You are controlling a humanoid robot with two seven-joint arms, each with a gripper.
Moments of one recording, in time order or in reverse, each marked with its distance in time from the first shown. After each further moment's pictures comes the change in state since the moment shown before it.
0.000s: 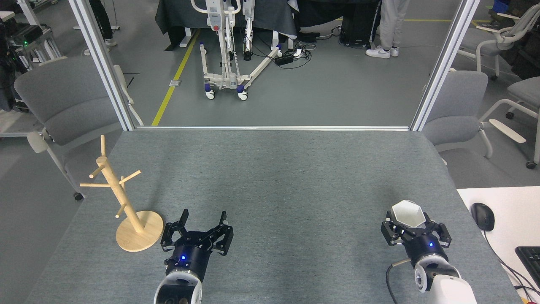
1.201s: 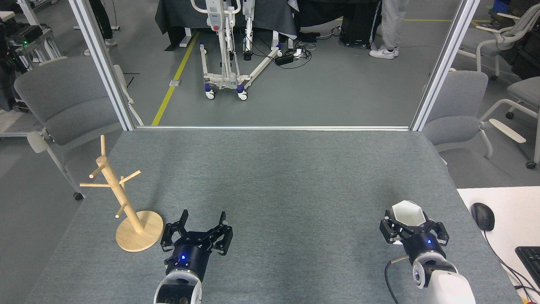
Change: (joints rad) left arm -0.008 0.001 0.003 0.019 0.005 0.002 0.000; right arm -0.041 -0.005 0.000 0.068 0.002 0.003 -0.005
